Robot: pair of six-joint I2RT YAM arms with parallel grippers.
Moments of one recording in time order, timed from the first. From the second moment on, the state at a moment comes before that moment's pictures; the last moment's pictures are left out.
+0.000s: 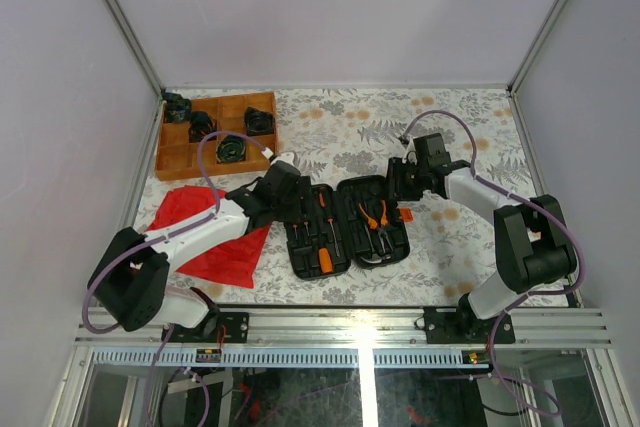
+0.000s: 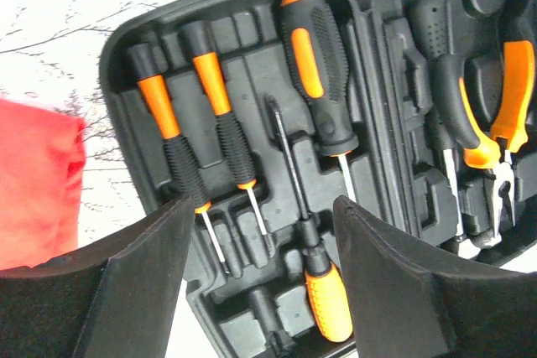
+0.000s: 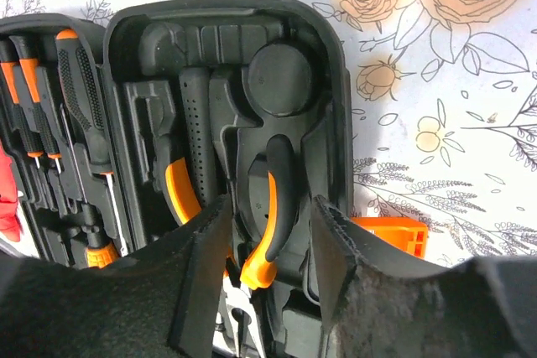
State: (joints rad) left arm -0.67 1.40 0.84 -0.29 -0.10 -0.66; right arm 0.30 1.59 0.92 -0.30 -0.34 0.36
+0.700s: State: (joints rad) left arm -0.63 1.36 0.82 -0.30 -0.09 -0.65; right arm 0.51 1.55 0.93 -0.34 -0.22 0.23
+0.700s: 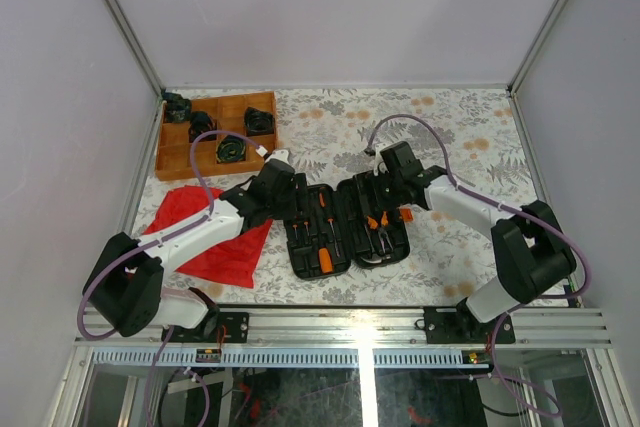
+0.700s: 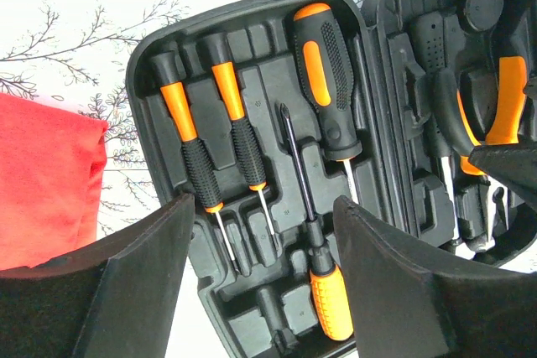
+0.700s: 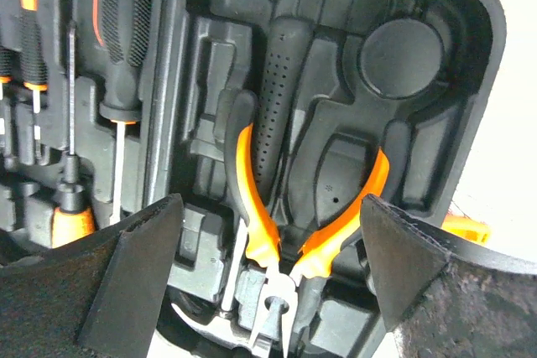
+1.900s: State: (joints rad) left arm -0.63 1.36 0.82 -0.30 -0.07 -0.65; right arm 0.64 1.67 1.00 -0.43 0.06 0.24
